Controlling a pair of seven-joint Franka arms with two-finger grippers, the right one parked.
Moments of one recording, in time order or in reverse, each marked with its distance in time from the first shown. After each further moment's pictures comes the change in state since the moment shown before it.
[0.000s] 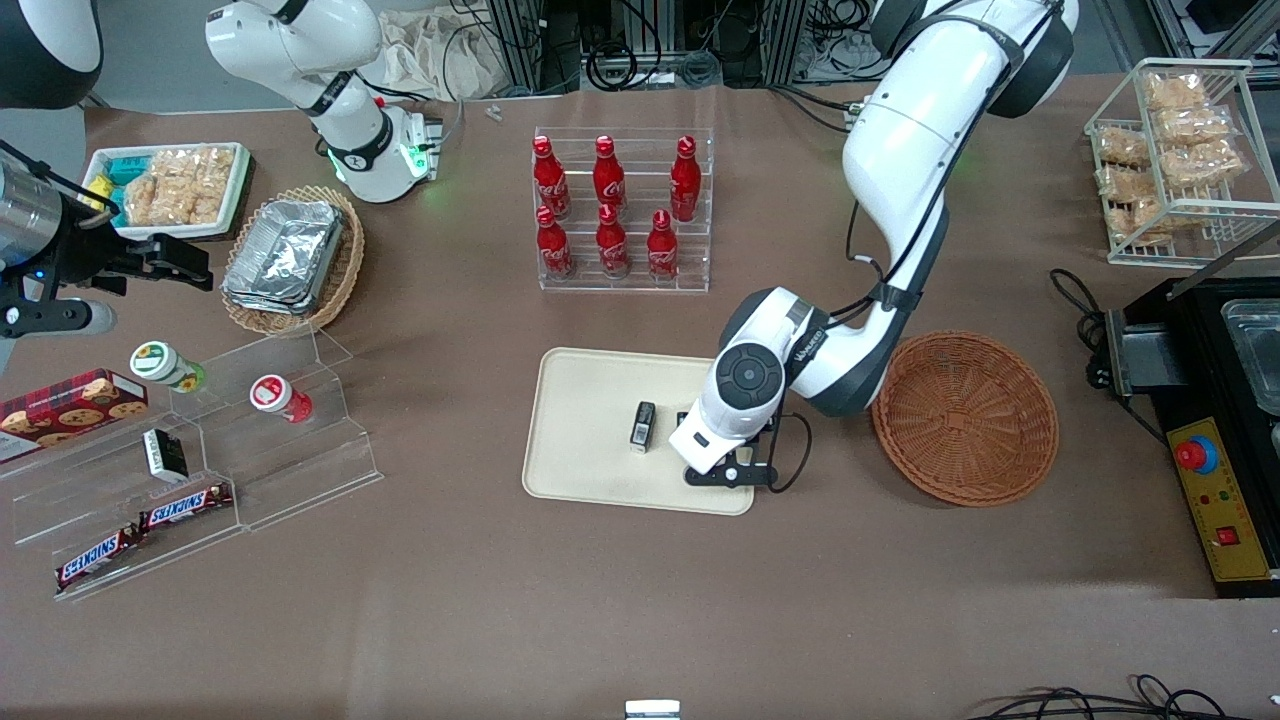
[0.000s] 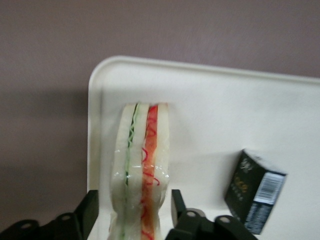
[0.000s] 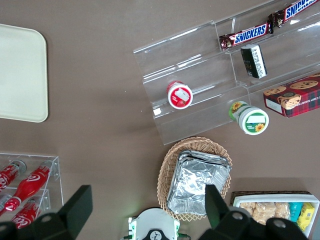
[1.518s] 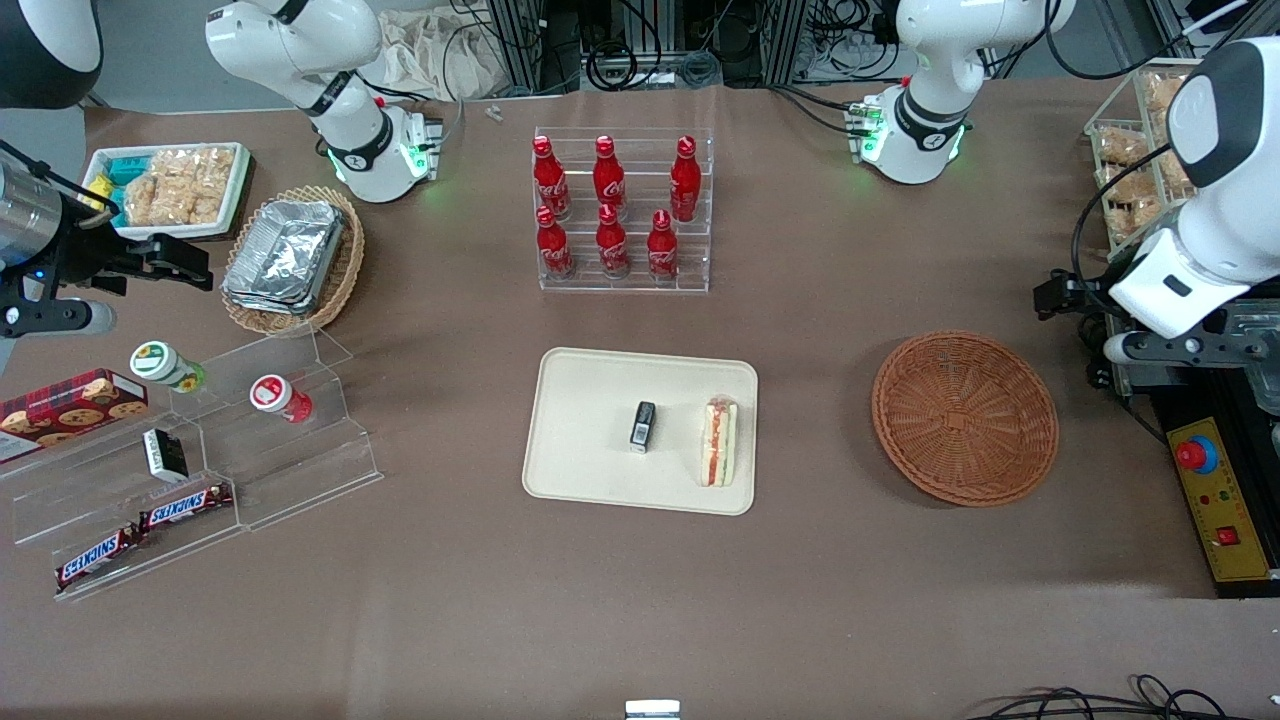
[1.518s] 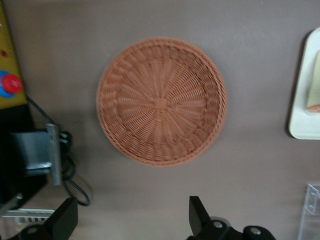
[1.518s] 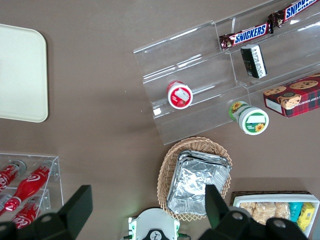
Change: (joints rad) arm 0.578 -0.774 0.014 -0.445 -0.008 -0.376 0.658
